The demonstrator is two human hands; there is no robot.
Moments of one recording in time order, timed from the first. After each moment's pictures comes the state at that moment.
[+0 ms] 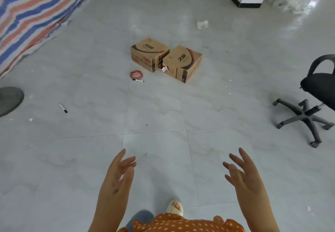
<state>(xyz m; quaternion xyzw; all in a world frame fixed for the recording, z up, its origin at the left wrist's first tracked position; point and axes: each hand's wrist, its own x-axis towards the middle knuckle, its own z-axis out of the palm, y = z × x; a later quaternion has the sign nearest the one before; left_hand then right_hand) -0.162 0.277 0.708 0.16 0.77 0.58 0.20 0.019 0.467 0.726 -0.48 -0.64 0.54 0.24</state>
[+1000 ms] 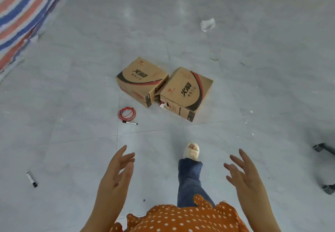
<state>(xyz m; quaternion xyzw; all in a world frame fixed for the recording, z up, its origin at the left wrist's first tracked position) -0.667 0.772 0.693 0.17 0.82 0.49 0.26 -0.470 0.957 0.680 -0.55 -0.61 0.54 0.15</state>
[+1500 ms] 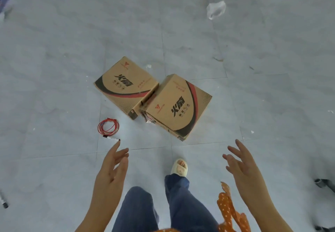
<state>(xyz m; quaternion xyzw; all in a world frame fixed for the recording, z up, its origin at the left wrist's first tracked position) -0.837 1.090 0.664 0.10 0.84 0.45 0.28 -0.653 1.302 0.659 -0.55 -0.65 0.52 0.03</state>
